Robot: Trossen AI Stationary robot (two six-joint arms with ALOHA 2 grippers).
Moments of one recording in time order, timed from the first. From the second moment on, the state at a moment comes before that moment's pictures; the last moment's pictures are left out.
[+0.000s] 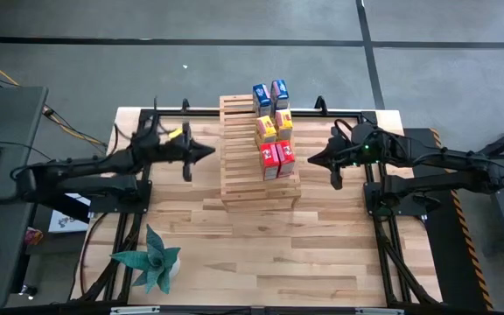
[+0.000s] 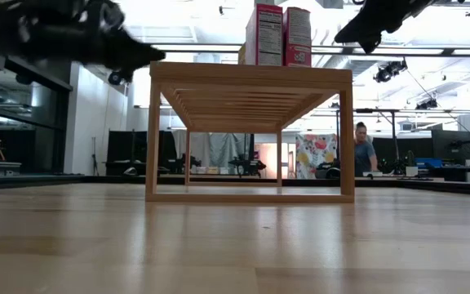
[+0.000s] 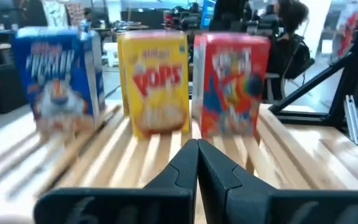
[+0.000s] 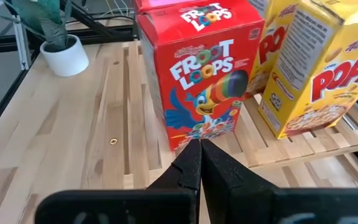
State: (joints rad) left arm 0.42 0.84 0.37 0.44 0.31 0.02; right arm -0.20 0.84 0.81 -0.45 -0.11 -0.02
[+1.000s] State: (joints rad) left arm 0.07 0.44 0.01 0.47 0.05 0.05; right arm -0.20 0.65 0.54 -0.34 -0.21 0.08
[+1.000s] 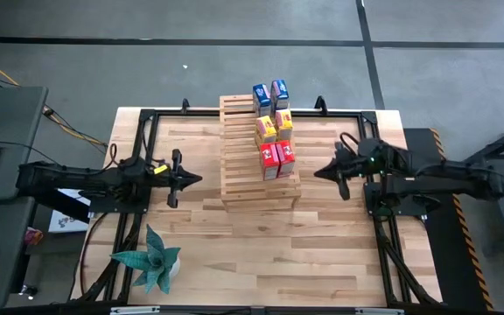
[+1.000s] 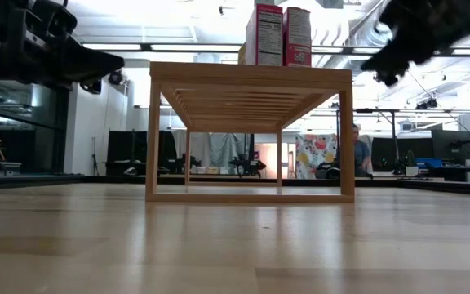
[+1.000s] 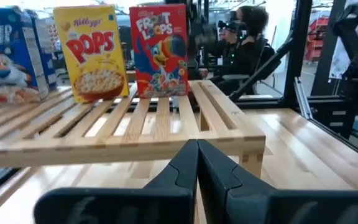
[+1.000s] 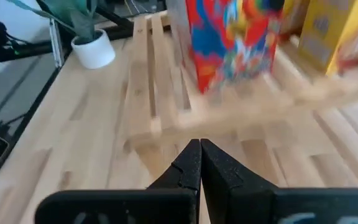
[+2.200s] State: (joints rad) left arm 0.07 0.38 0.01 0.37 0.03 0.04; right arm 0.03 0.20 0.01 0.15 -0.08 0.01
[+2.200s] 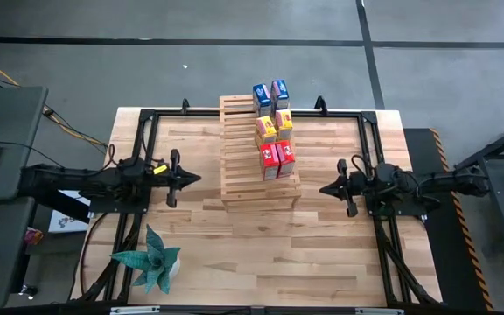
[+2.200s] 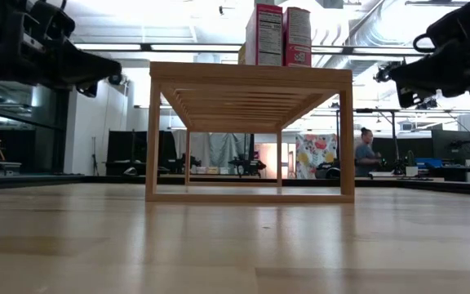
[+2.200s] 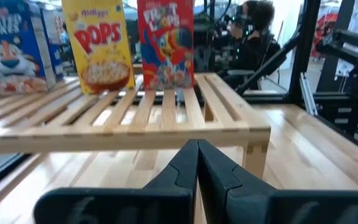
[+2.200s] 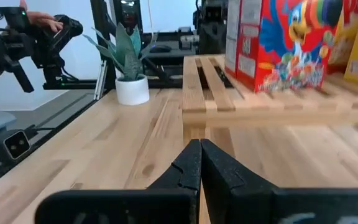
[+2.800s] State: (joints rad) left arm 0.07 0.11 0.01 0.01 -0.03 0.04; right arm 0.03 0.03 0.01 0.03 -0.08 0.05
